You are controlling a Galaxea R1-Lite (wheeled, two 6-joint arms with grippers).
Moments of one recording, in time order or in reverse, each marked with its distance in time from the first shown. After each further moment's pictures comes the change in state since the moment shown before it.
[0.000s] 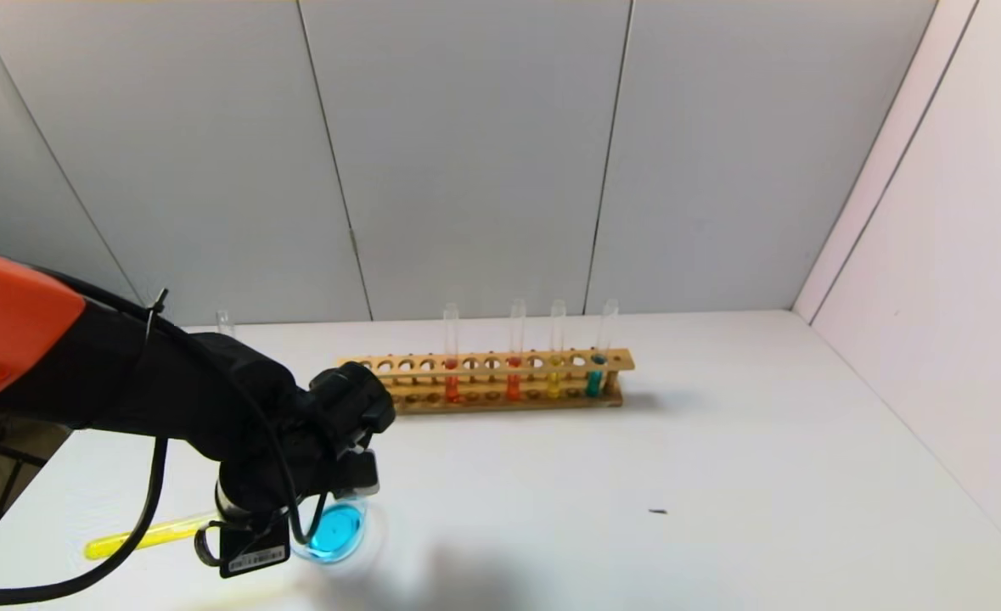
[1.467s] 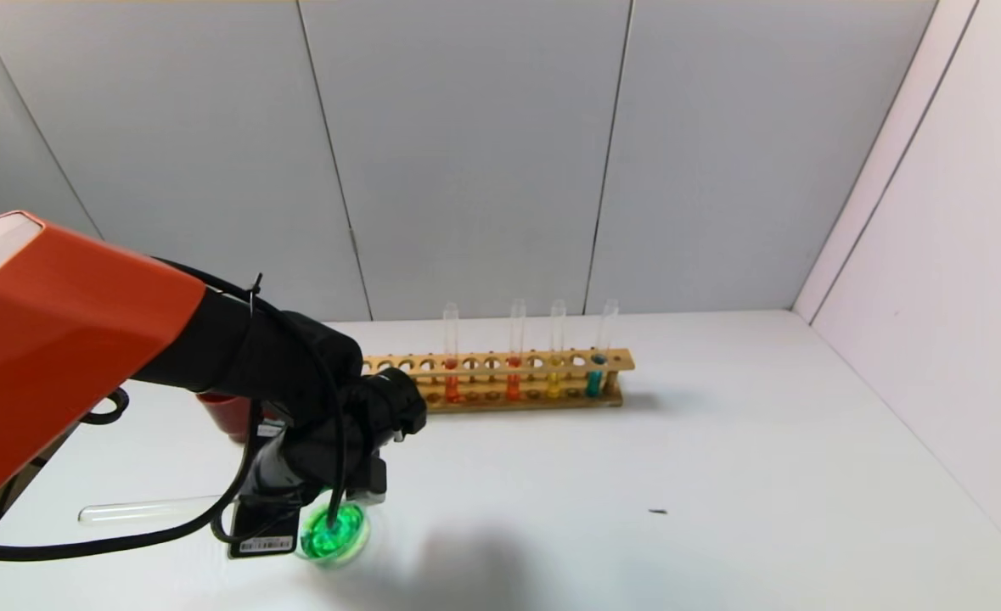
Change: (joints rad) left arm -0.023 0.153 -0.217 0.287 0.083 0.010; right arm 0.000 0.000 0.000 0.000 0.000 0.000
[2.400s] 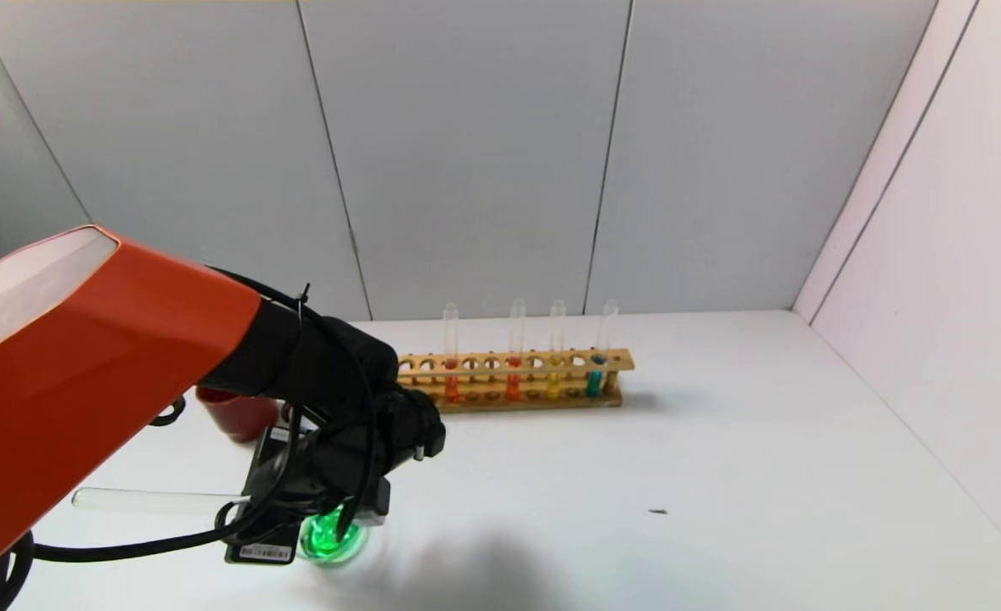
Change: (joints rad) left arm -0.048 0.067 -0.074 0.166 0.064 -0.018; right arm 0.000 0.000 0.000 0.000 0.000 0.000
